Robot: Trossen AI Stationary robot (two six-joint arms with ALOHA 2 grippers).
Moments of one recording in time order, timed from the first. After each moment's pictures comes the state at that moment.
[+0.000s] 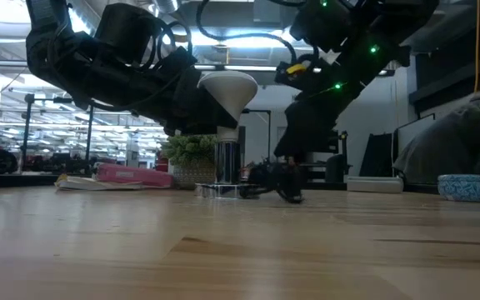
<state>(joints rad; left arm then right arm) -0.02 1.70 0.49 0.95 -0.34 -0.13 0.05 1.70 0.90 -0.04 0.50 0.09</state>
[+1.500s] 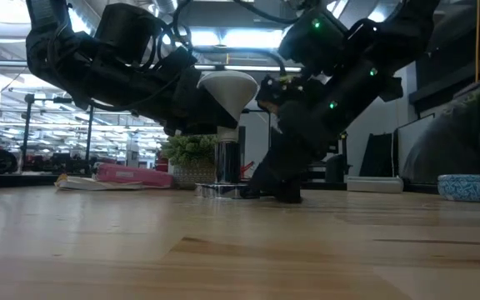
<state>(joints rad) -0.02 1.70 0.49 0.95 -0.34 -0.13 0.10 1.90 0.90 0.23 0.14 0.23</state>
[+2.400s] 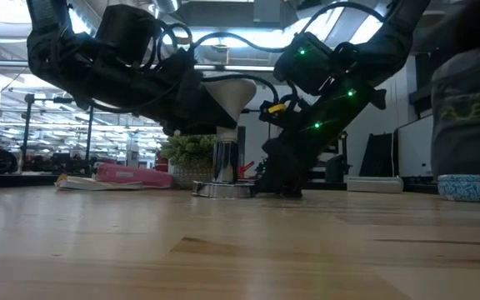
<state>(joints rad) -0.01 1.70 0.49 0.95 -0.35 -0.13 -0.04 1.90 0.90 0.18 0.41 0.16</state>
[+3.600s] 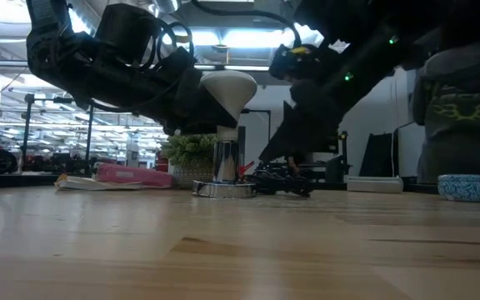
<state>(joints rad) -0.02 1.70 0.49 0.96 -0.35 -0.13 0.17 1.77 0.90 0.10 0.33 0.18</state>
